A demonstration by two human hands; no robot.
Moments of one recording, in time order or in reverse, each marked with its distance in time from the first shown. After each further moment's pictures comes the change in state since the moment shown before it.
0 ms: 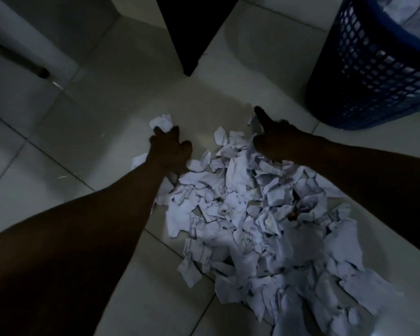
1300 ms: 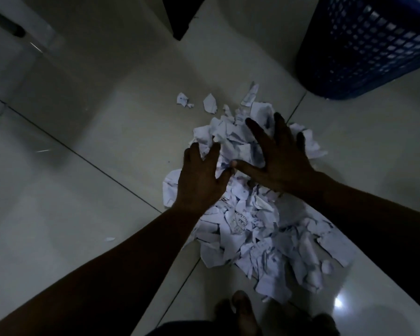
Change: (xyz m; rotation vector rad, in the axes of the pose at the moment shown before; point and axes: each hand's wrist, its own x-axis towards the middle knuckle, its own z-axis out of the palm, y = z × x) left_hand -0.112 0.002 0.112 -0.071 0.302 0.447; right_hand -0.077 0.057 0.079 -0.175 0.302 -0.289
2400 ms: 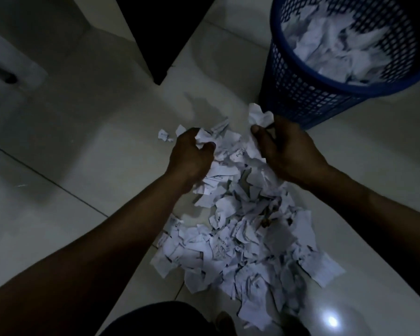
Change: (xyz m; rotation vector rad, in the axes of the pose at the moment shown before) left_hand 0.070 0.088 -0.088 -0.651 -0.084 -0.415; right_hand -0.014 -0.006 -0.119 0.506 0.278 -0.051
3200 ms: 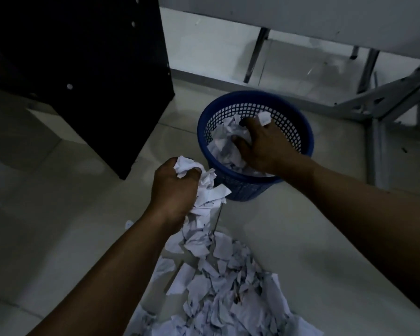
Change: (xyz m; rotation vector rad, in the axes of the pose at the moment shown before) left_hand -0.007 0.135 0.015 -0.254 -0.018 0.239; right_hand 0.092 -0.003 -0.127 -0.526 0.222 0.053
